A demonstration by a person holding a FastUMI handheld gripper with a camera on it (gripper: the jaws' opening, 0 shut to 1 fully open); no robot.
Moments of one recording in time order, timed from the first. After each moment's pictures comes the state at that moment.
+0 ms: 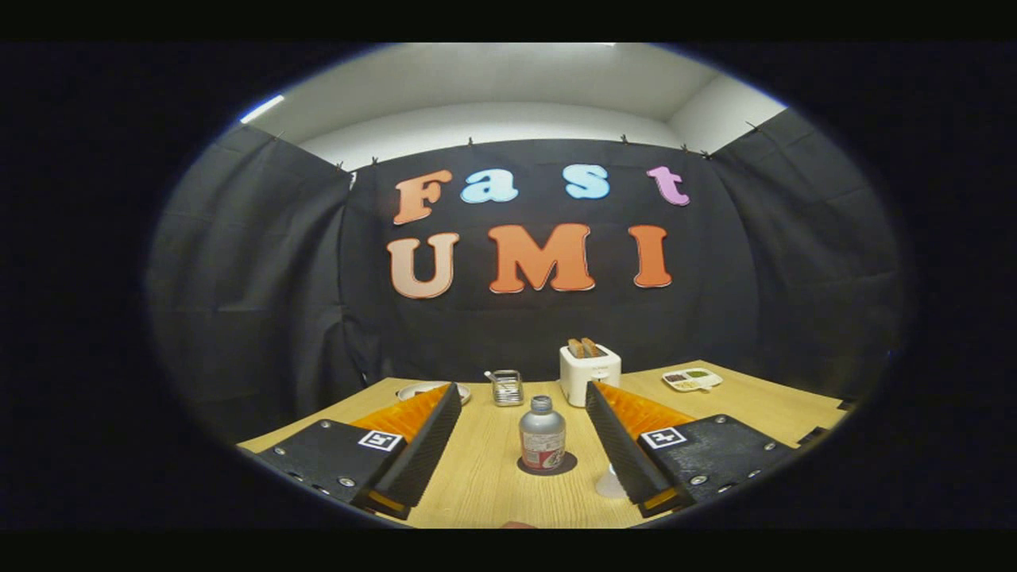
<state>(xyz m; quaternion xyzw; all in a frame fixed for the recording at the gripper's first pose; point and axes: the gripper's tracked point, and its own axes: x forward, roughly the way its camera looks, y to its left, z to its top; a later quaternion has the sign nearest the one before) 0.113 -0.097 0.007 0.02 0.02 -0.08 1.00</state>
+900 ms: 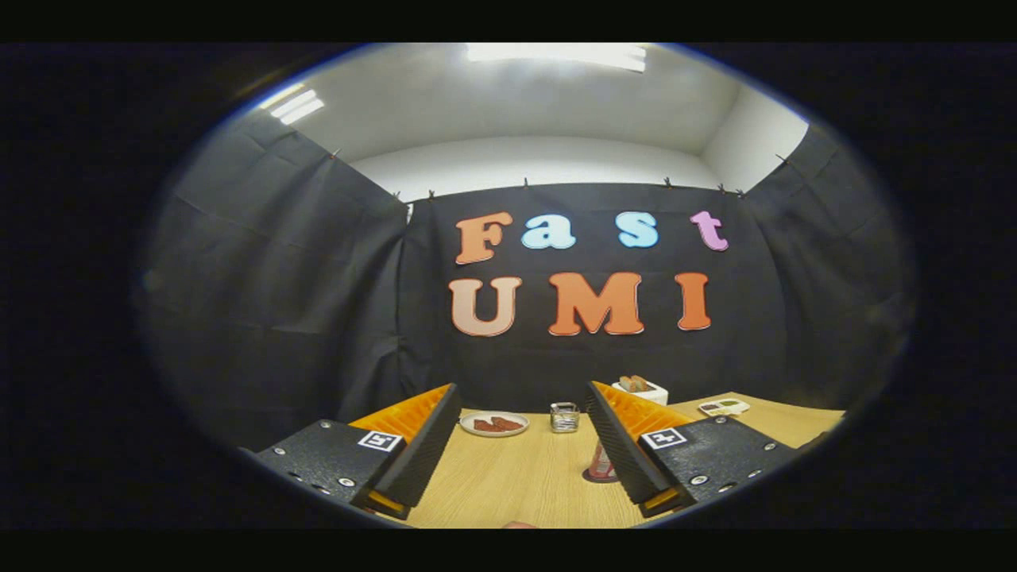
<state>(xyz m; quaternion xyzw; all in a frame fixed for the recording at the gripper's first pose) 0.065 0.025 0.066 -0.01 -0.06 -0.02 1.00</state>
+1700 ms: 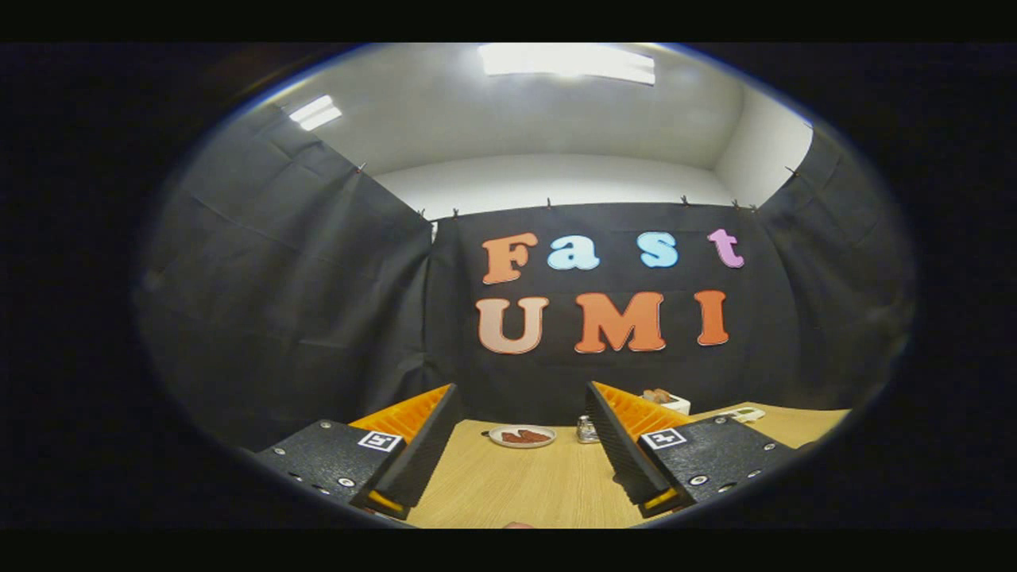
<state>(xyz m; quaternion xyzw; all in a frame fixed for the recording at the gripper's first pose) 0.041 0.081 0.078 -0.01 -0.10 0.01 0.99</state>
